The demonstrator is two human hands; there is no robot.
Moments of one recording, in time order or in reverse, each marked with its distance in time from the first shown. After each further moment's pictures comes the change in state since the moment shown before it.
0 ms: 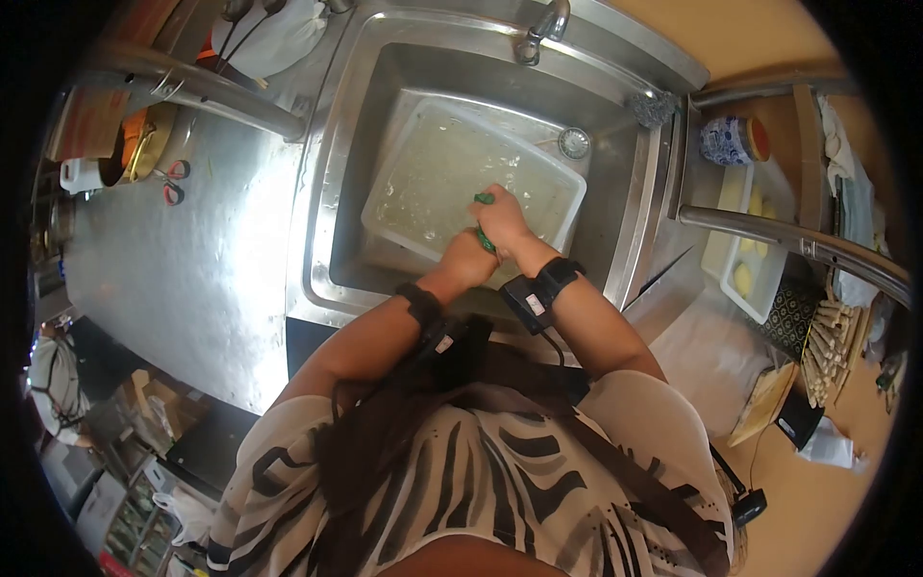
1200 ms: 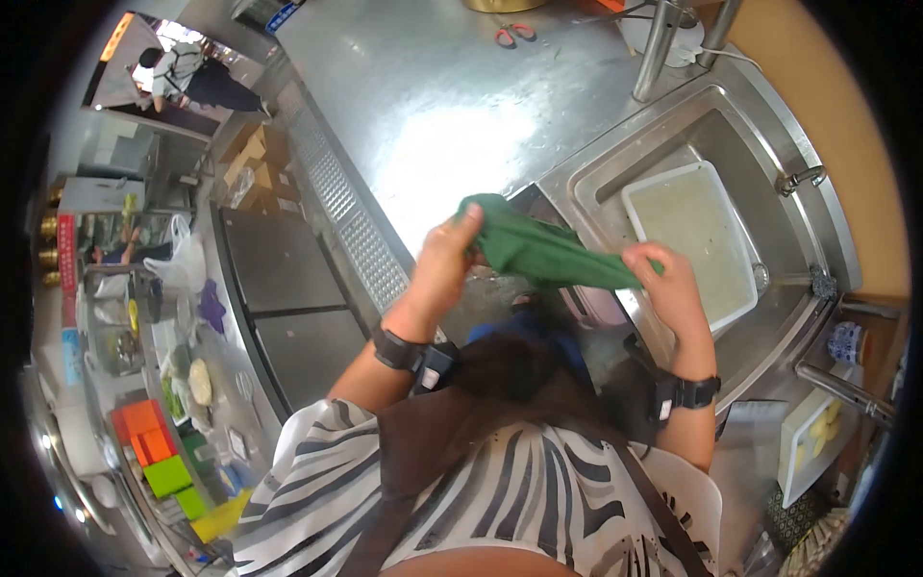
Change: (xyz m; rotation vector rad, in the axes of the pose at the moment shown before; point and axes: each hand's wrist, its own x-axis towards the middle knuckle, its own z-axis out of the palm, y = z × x) left_hand -0.362 -0.099 -0.089 -1.038 0.869 0.111; right_hand -0.216 -0.080 0.074 -0.442 -0.524 -0.560
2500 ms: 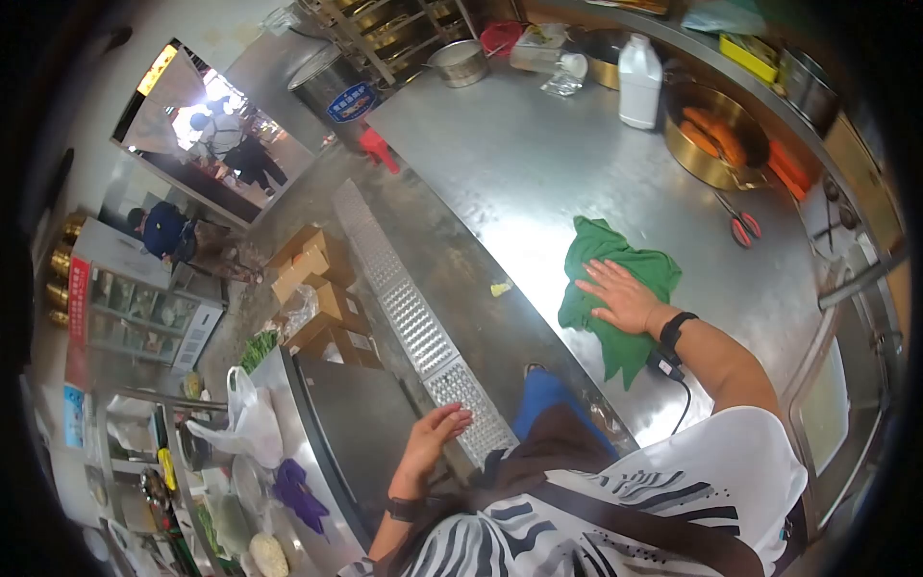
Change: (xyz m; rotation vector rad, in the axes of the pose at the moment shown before) left_hand 0.115 0.065 -0.546 0.022 0.180 -0.133; right_hand 0.433 -0.180 0.412 -0.967 -0.321 -0.863
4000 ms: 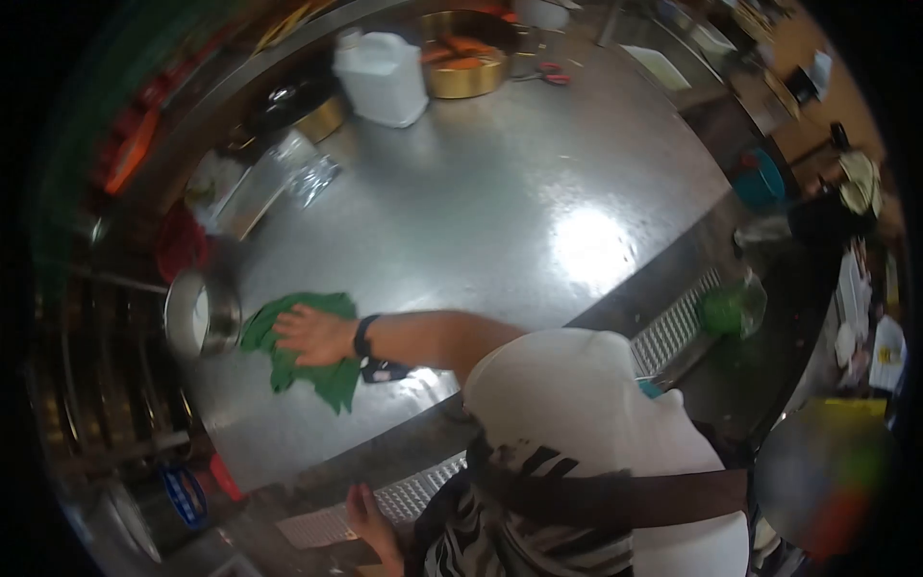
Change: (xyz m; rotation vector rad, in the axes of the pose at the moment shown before) left_hand 0.542 0.364 -0.225 0.686 -0.307 0.275; right_hand 0.575 0.183 0.038 0.012 0.556 0.722
